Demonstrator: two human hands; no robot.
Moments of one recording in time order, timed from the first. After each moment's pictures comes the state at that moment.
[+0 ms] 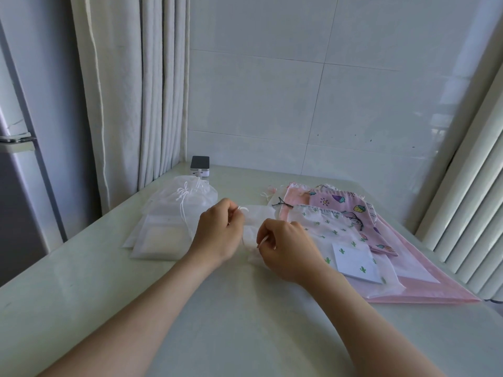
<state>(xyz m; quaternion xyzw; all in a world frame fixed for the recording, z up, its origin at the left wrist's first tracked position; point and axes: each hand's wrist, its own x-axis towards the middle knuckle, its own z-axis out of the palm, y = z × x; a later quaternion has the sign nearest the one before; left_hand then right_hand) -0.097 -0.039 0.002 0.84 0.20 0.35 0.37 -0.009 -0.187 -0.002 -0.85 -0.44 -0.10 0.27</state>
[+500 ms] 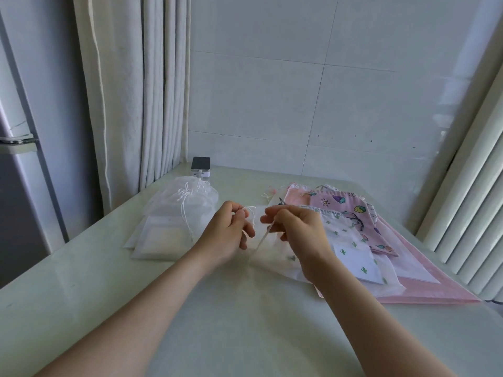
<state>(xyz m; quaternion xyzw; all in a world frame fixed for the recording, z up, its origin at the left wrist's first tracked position) -0.097 -0.045 0.000 0.77 0.14 0.27 0.56 -0.015 -0.194 0.024 -0.70 -0.28 0.08 0.65</state>
